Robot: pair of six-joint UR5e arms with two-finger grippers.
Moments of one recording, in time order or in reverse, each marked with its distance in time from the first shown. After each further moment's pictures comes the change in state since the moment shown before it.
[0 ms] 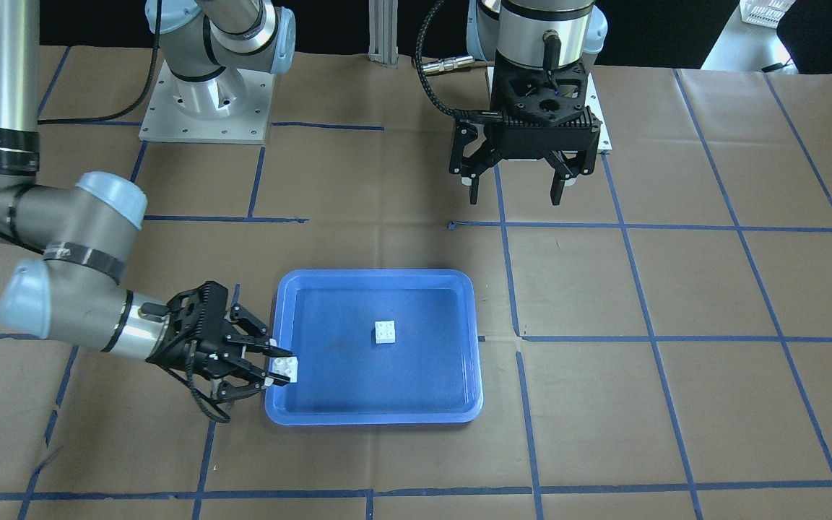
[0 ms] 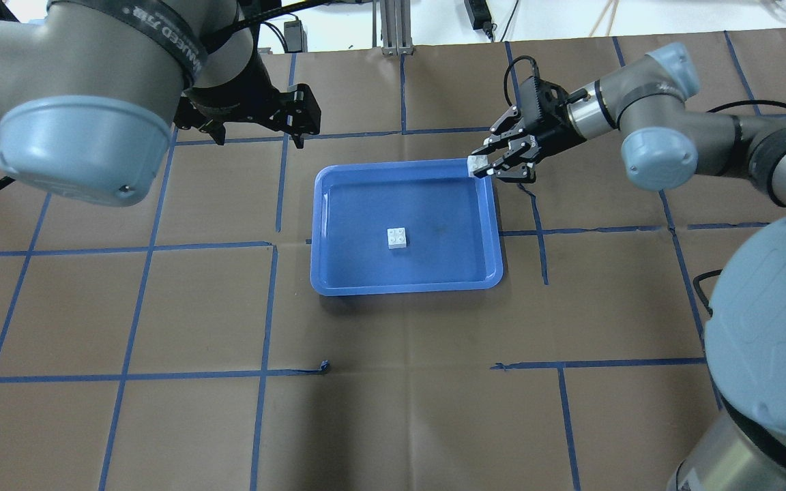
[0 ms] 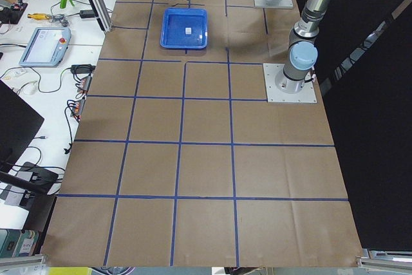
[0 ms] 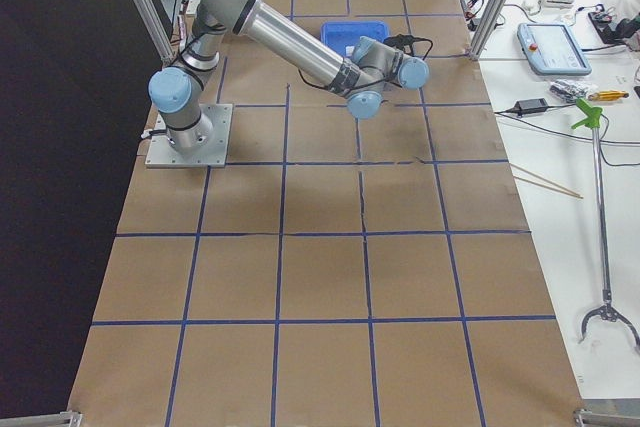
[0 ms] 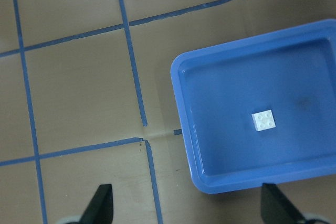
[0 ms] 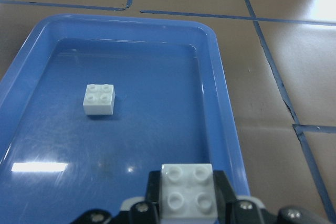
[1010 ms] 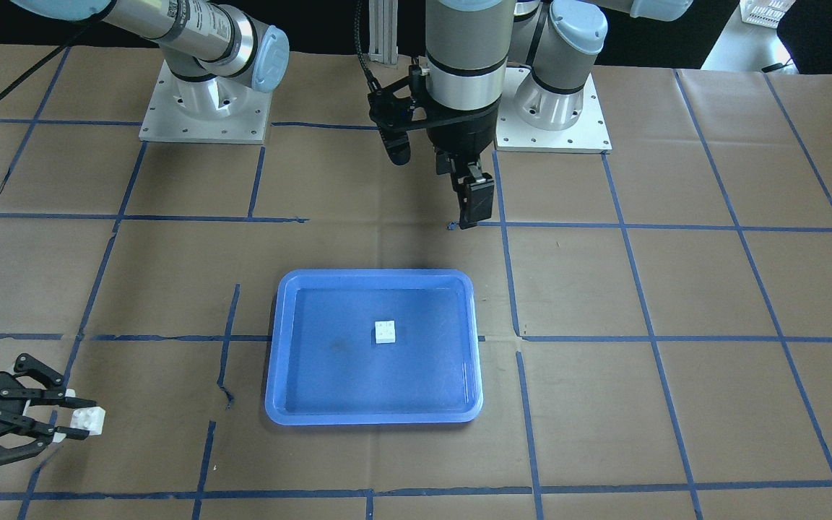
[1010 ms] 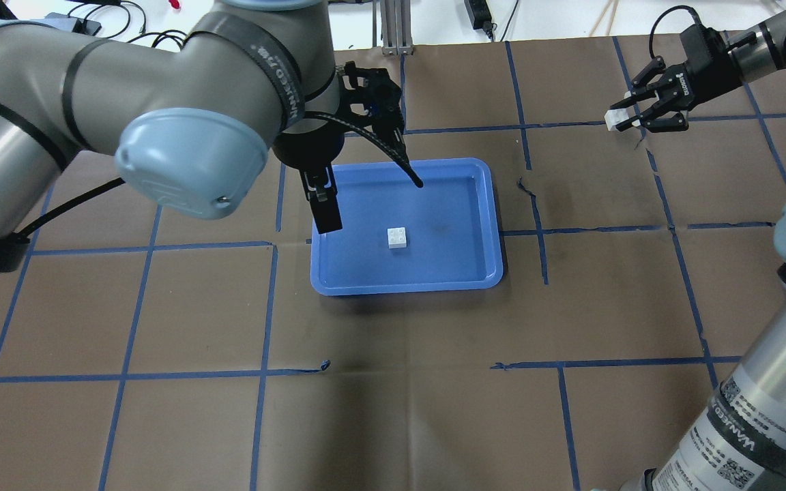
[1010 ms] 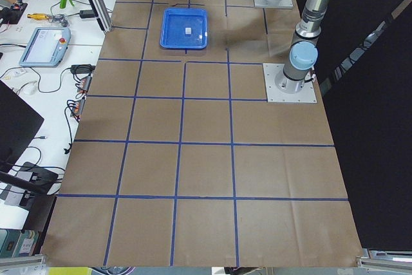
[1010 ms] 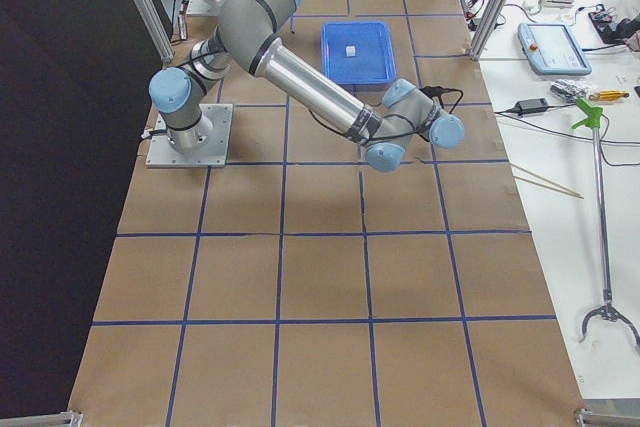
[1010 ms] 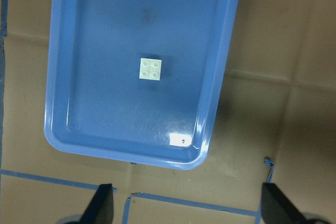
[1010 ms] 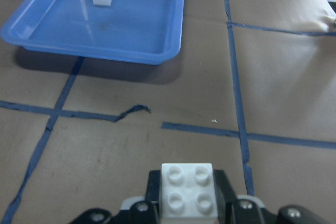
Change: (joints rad) left arm -0.091 -0.078 -0.003 -0.083 -0.012 1.087; right arm -0.315 0.166 -0.502 0.746 -0.116 -0.584
